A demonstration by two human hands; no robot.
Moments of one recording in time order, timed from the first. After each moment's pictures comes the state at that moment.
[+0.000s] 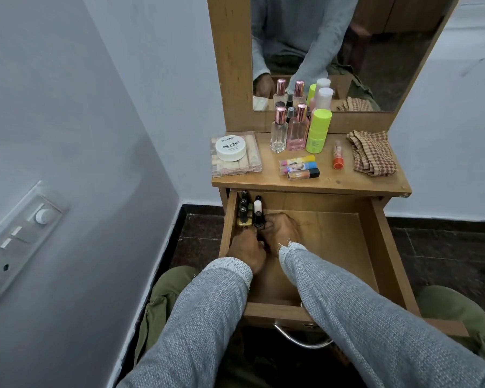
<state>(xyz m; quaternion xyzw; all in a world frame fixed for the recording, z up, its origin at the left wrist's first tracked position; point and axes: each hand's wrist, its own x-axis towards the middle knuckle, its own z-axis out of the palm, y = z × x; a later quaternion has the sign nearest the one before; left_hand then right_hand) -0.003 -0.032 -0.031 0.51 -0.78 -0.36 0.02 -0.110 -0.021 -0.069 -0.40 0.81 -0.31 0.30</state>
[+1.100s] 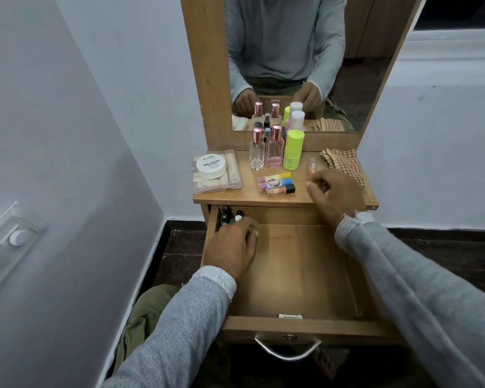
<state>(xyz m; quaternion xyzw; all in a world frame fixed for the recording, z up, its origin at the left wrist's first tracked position) -0.008 -0.024 0.020 0.41 -0.87 -0.20 0.18 -0.222 0.037 0.055 -0.50 0.79 -0.35 -0.05</state>
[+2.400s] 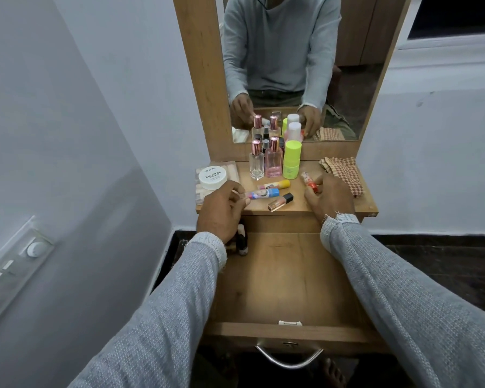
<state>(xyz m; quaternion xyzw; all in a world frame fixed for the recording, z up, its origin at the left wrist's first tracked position) -0.029 -0.076 0.058 0.42 -0.80 -0.29 0.30 -0.240 0.008 0.036 -0.38 0.87 -0.32 -0.04</state>
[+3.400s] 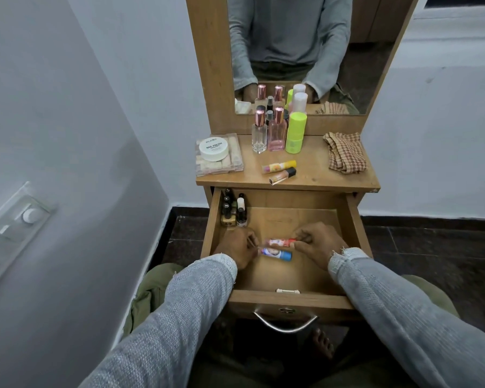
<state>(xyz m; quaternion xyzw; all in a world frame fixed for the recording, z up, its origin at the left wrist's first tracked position) -0.006 -0.024 -0.031 0.42 -0.83 -0.37 0.02 -0.188 0.085 -0.037 -0.51 0.79 -0.23 0.24</state>
